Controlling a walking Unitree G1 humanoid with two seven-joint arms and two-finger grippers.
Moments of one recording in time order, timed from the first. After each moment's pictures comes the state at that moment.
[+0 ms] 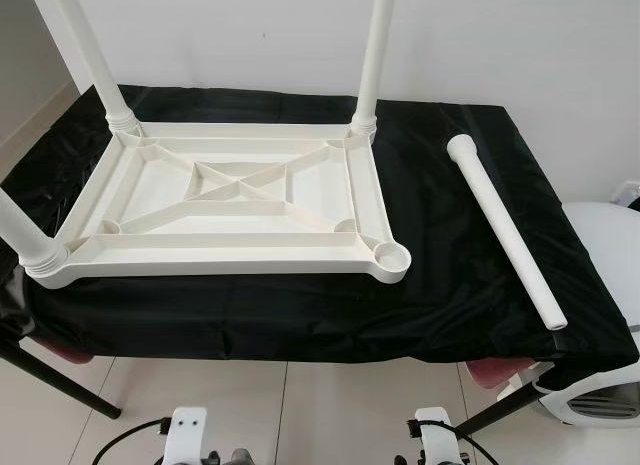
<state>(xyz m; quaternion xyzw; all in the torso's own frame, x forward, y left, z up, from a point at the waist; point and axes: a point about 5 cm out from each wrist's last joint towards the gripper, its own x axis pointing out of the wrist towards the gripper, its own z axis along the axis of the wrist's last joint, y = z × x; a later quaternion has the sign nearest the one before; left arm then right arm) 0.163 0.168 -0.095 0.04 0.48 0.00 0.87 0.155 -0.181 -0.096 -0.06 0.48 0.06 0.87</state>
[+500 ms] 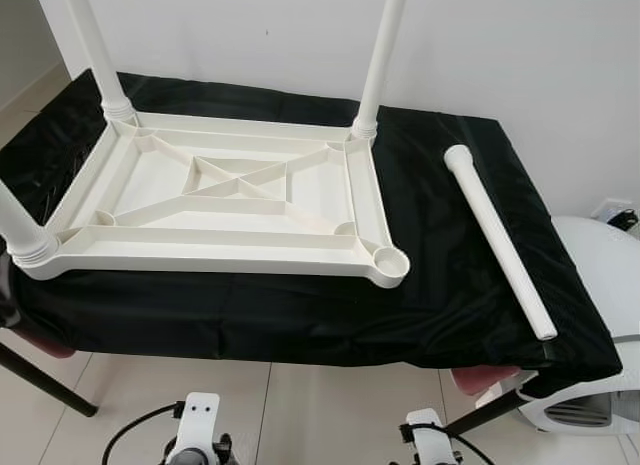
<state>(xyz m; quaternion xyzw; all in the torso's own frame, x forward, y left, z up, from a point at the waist) 0.168 0.168 -0.092 0.05 0.47 -0.01 0.88 0.154 -0.178 -0.096 -0.09 0.49 0.10 0.86</state>
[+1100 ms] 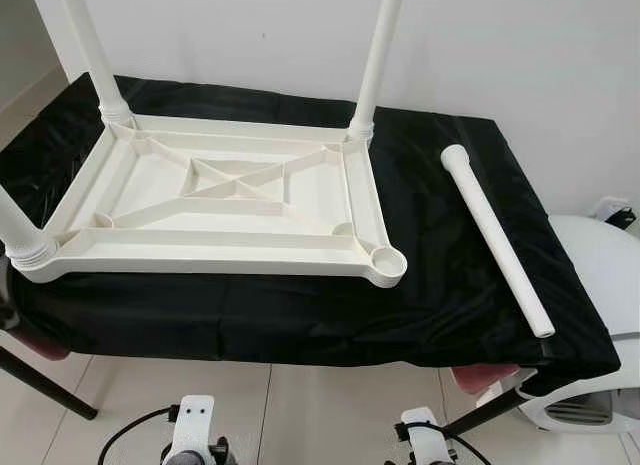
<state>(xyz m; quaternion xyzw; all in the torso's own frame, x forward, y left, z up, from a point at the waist) 0.164 0.178 -0.094 0.05 0.48 0.01 0.87 0.159 -0.173 -0.095 -0.08 0.49 0.10 0.86</state>
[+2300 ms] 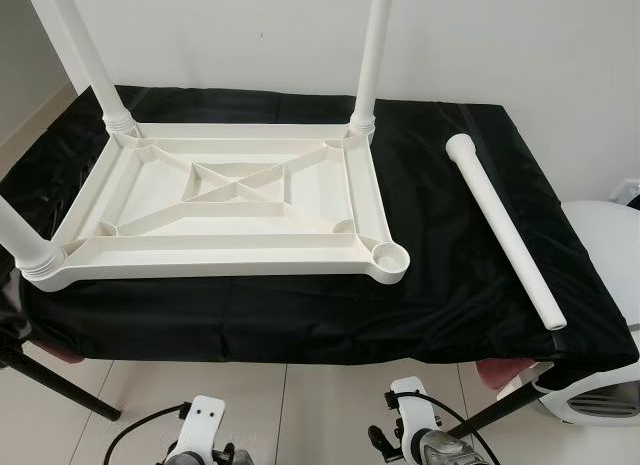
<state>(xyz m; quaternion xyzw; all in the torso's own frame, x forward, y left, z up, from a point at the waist) 0.173 0.172 -0.088 0.11 0.45 -0.09 0.88 0.194 -0.158 -0.079 -0.05 0.43 0.13 0.89</state>
